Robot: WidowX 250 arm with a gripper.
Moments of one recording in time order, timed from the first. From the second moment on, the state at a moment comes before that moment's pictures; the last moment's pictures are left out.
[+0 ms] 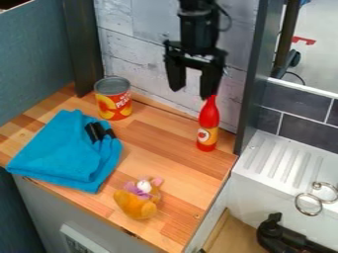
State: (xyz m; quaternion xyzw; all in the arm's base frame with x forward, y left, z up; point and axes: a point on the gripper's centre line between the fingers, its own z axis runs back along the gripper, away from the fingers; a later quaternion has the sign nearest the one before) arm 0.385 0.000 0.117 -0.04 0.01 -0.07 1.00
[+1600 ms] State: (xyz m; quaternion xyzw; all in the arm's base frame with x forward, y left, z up) arm 0.406 -0.007 0.083 -0.03 -0.03 -0.05 1.00
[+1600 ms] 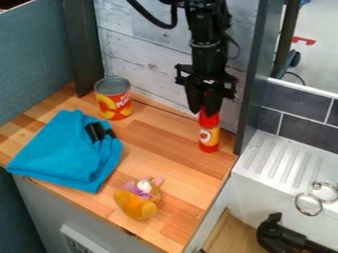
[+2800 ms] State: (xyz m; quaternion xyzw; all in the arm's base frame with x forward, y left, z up) arm 0.305 -0.024 0.152 0.02 0.05 -0.01 1.00
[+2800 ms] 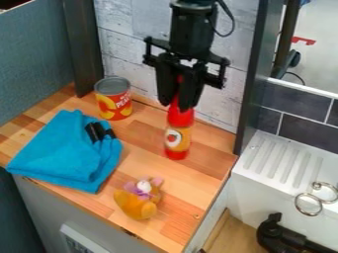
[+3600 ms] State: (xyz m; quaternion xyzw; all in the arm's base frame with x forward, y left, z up) arm 0.276 0.045 0.128 0.03 0.05 0.07 1.00
